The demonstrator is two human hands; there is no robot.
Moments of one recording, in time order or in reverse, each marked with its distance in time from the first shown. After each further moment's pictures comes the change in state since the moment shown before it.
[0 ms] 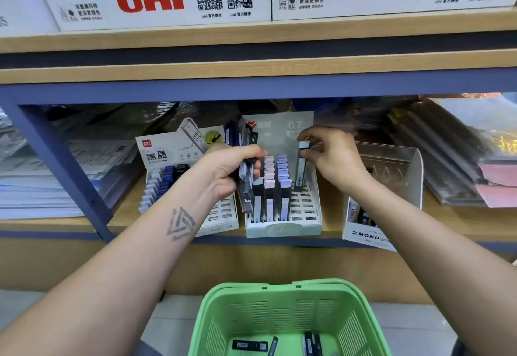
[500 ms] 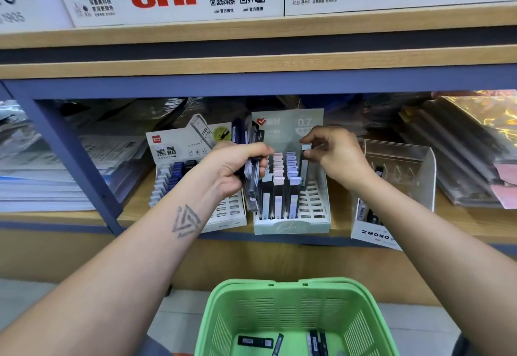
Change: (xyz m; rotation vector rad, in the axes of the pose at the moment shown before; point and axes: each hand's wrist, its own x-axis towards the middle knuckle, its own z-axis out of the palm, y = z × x) left_hand -0.002 -0.002 -0.007 -0.006 -0.023 0.021; right_hand 0.004 0.002 0.012 0.097 -0.047 0.042
